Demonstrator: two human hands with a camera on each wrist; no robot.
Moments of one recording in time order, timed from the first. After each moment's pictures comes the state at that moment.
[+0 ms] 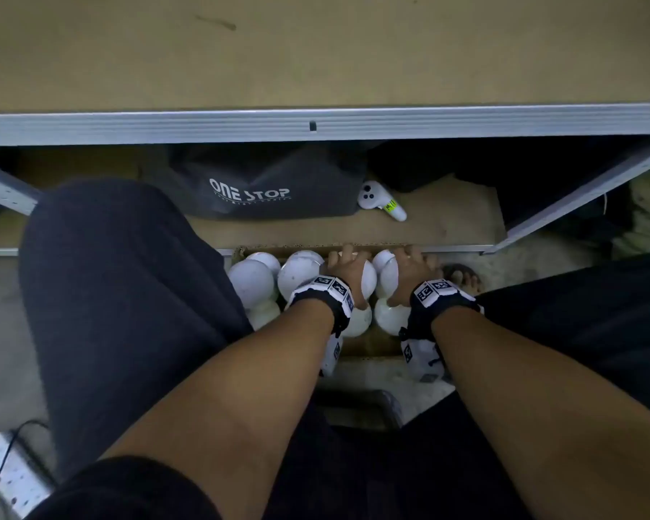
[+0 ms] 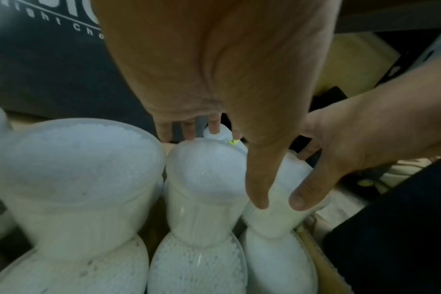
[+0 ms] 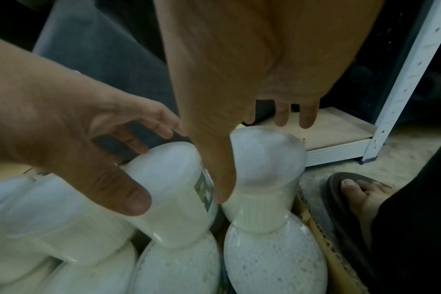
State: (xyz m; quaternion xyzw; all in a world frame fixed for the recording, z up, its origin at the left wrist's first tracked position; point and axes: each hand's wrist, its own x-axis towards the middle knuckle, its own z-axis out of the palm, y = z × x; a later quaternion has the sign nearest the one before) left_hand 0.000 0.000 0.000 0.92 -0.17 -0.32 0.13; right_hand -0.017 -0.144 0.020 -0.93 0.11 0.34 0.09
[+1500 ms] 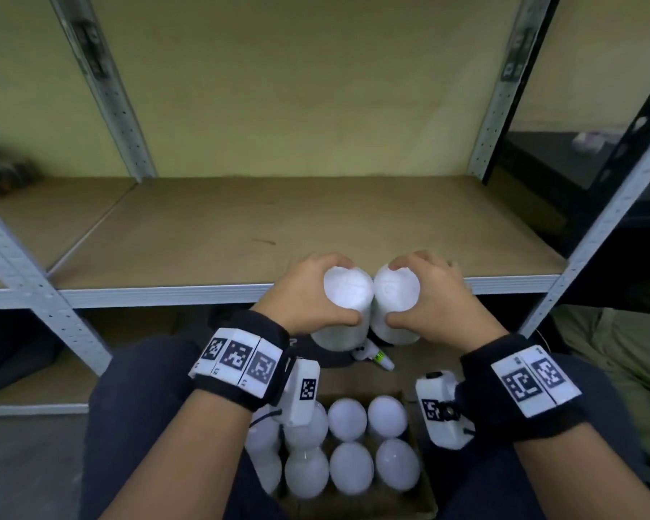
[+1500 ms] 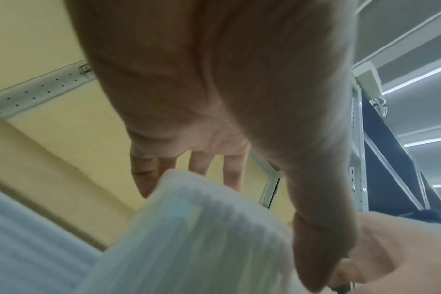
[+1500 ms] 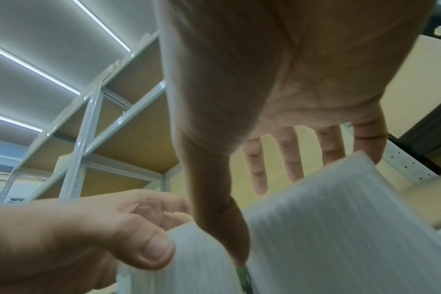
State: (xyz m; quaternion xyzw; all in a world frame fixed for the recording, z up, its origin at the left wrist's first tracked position) left_hand 0.009 0.068 0.298 0.92 -0.21 -0.04 0.33; right_hand -0.041 -0.125 0.313 -0.98 0.02 -0.02 0.21
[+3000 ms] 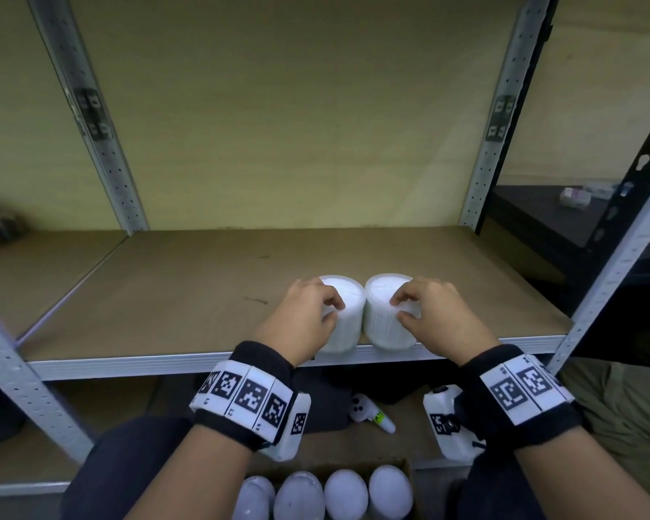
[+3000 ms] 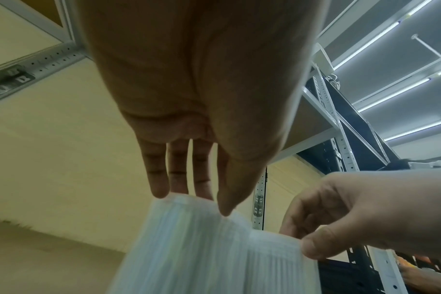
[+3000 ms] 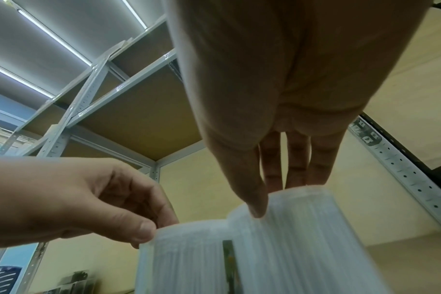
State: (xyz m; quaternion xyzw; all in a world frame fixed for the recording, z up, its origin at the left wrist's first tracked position) left_hand 0.058 0.053 0.324 0.94 -0.23 0.07 0.25; right_hand 0.035 -0.151 0.326 -0.98 -0.01 -0.09 0.18
